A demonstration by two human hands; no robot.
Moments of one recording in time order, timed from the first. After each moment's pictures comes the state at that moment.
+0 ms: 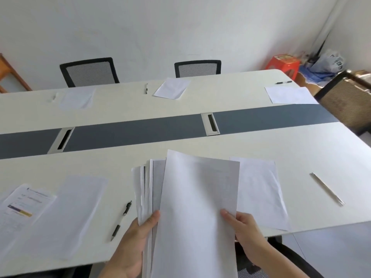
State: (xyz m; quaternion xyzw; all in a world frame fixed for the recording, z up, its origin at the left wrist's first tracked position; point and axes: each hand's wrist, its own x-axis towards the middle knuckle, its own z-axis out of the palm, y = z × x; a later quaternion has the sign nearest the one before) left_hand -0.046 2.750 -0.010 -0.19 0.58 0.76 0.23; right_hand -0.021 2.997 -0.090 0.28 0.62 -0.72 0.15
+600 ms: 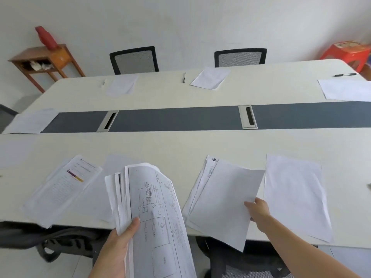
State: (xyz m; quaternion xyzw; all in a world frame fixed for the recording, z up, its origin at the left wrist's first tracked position) left_hand 0.003 2.662 -0.016 -0.33 0.57 0.75 0.09; right_hand -0.099 2.995 -0.204 0.40 0.70 -0.57 0.17
